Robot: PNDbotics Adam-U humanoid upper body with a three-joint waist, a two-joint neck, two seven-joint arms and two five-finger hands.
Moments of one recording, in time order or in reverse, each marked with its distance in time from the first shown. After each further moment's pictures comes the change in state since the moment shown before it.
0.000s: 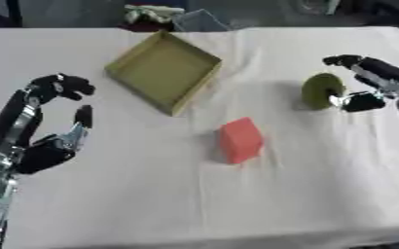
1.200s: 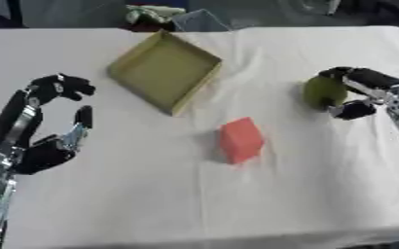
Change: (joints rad) left arm 0.000 0.000 0.000 0.000 0.001 -0.004 -0.004; right arm -0.056 0.025 -0.007 0.131 0.252 0.018 -0.081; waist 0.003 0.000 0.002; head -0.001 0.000
